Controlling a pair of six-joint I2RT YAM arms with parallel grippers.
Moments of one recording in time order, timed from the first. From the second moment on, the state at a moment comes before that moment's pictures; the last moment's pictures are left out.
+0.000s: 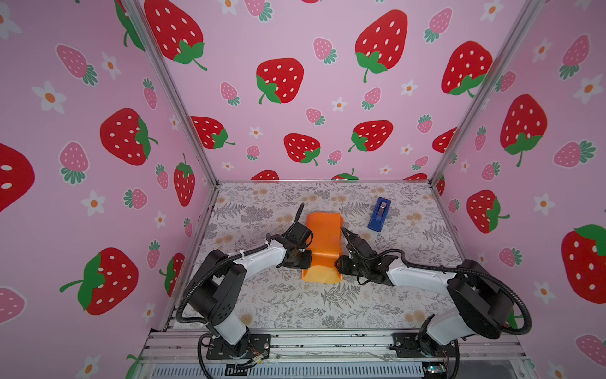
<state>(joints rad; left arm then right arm) -0.59 1.64 0.94 -0.52 0.09 -0.47 0.89 1.52 0.71 -0.06 -0.03 0.78</state>
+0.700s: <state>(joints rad) -0.59 1.67 0.91 -0.46 0.11 -0.48 0.89 1.65 0.74 0.04 0.04 0.79</state>
